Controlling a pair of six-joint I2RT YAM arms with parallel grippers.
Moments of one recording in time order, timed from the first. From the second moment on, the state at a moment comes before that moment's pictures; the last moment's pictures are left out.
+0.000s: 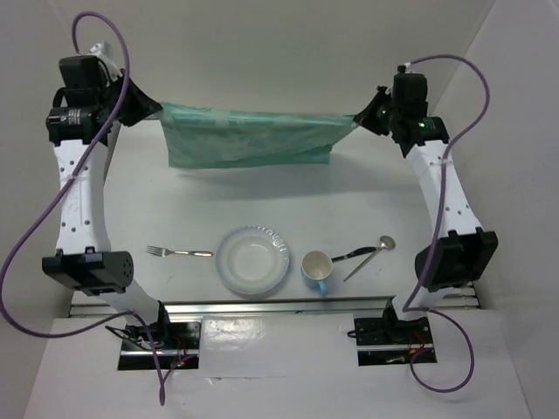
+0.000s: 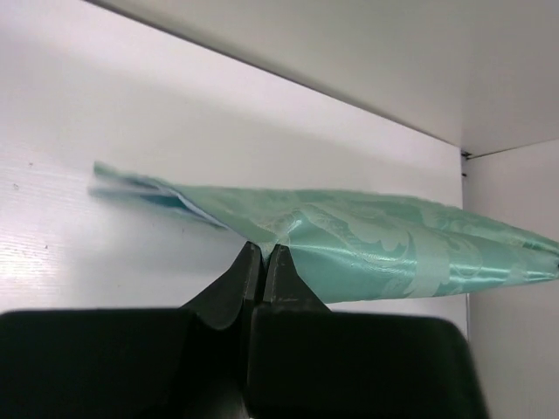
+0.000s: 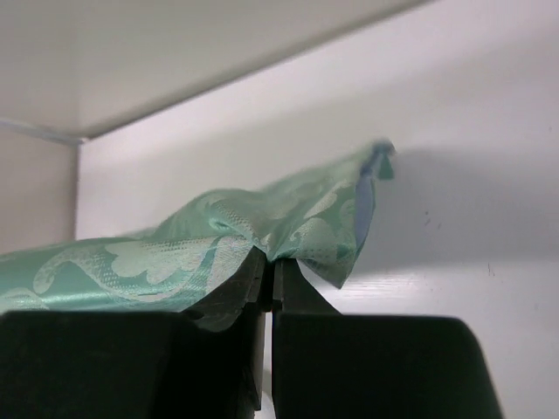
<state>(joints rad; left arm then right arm) 0.13 1.65 2.10 -0.92 0.27 -0.47 0.10 1.63 1.76 -0.61 -0.09 0.55</state>
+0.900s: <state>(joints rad) 0.14 1.92 2.14 -0.88 0.36 -0.48 0.11 1.91 1.95 -0.63 -0.02 0.48</state>
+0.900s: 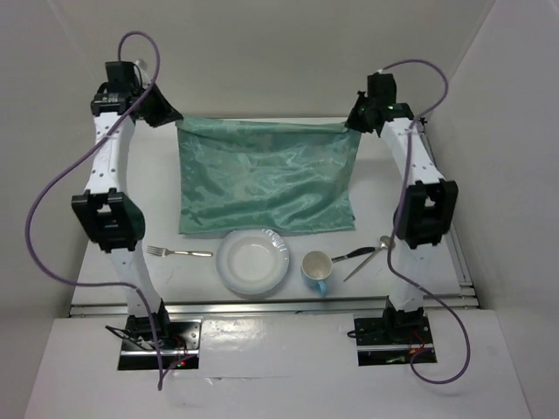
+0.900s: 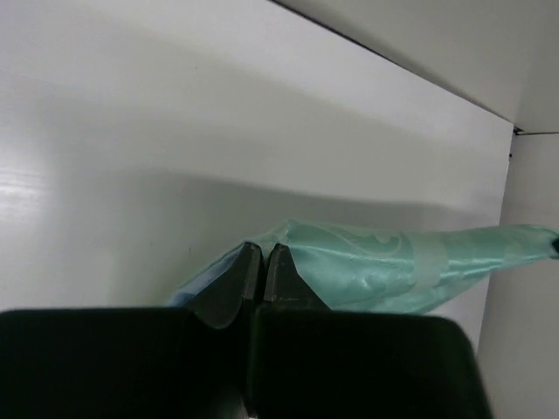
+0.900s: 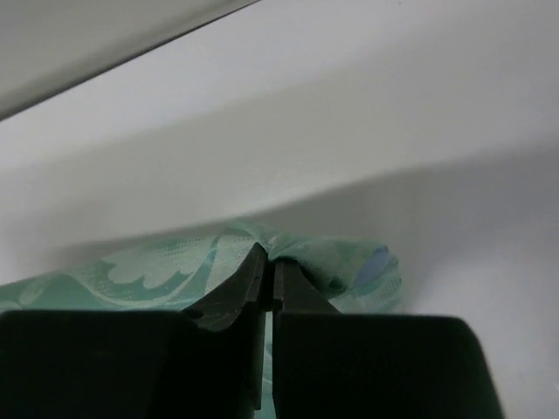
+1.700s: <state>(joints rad) 0.02 2.22 2.01 -0.75 0.26 -0.43 0.09 2.16 1.78 -0.56 -0.08 0.48</state>
